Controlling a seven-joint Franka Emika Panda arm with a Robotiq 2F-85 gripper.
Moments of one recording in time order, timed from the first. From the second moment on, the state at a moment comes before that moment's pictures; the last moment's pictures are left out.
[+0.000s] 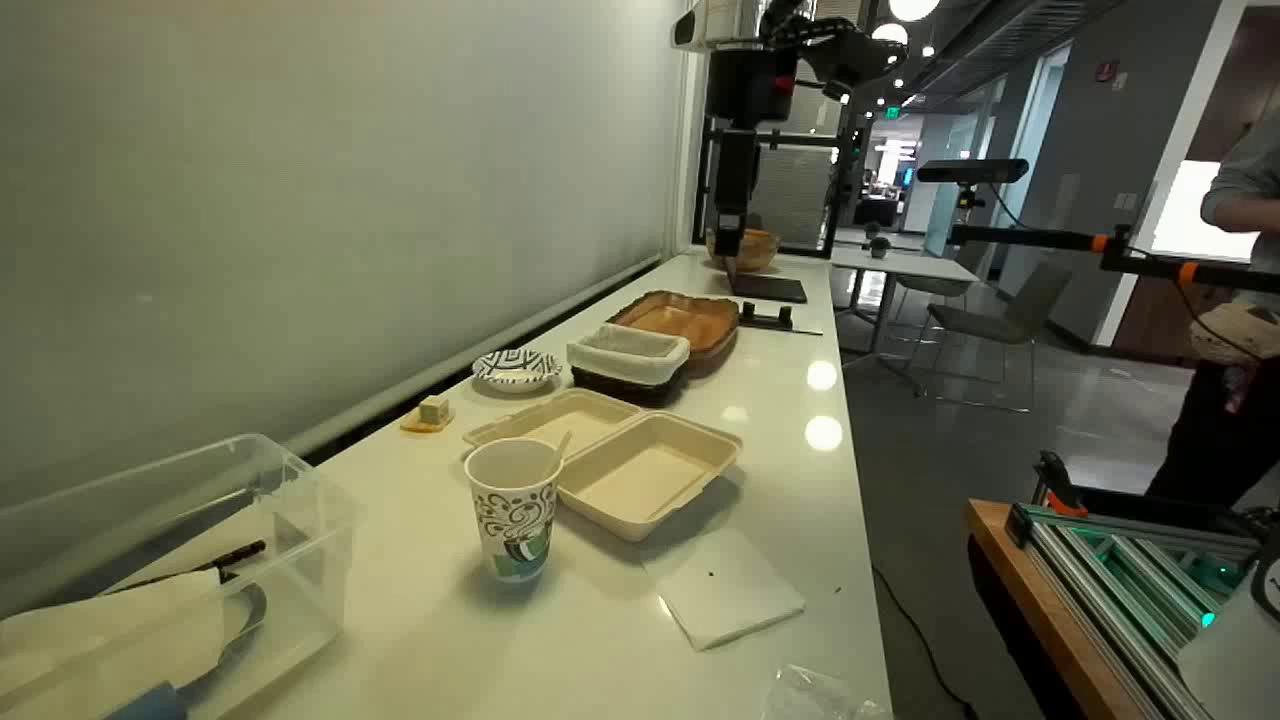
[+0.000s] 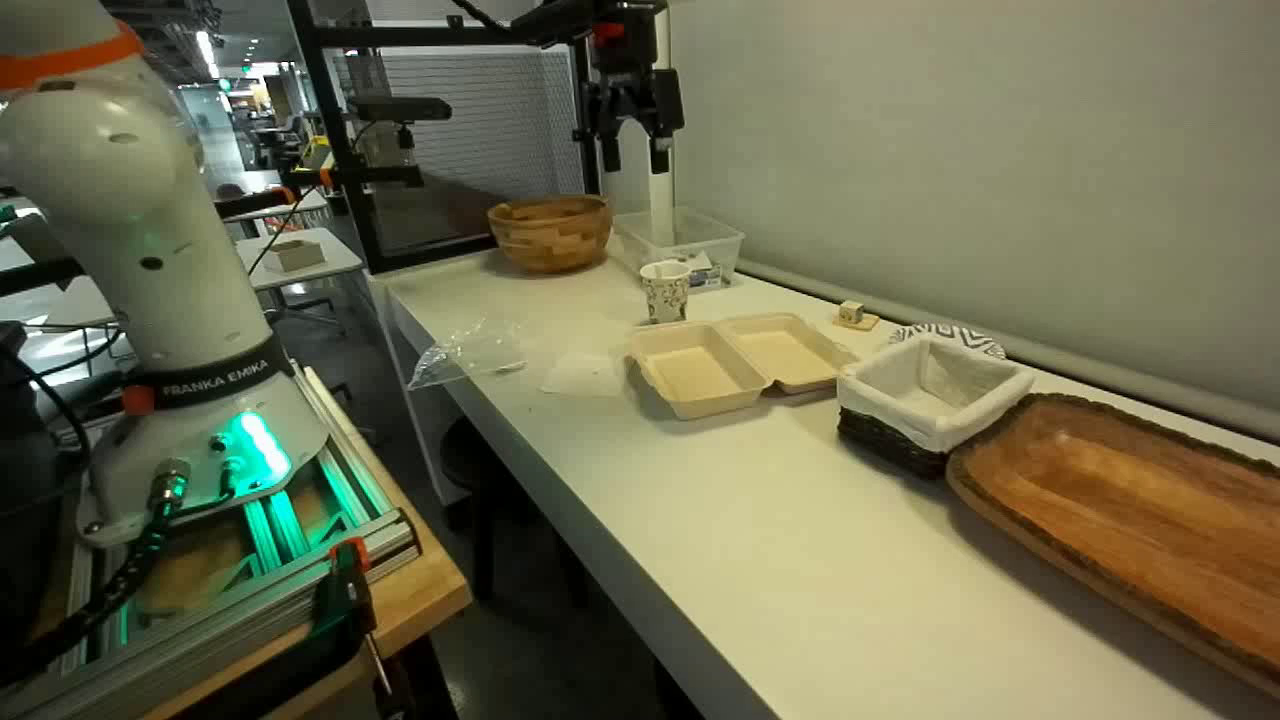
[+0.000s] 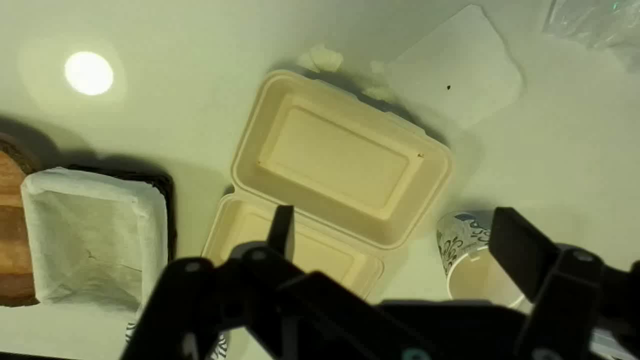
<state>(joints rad) -0.14 -0.24 -0.22 -2.33 -0.14 2.13 -0.26</state>
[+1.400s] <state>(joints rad) 0.03 -0.02 -0.03 -2.34 0.15 2.10 -0.27</state>
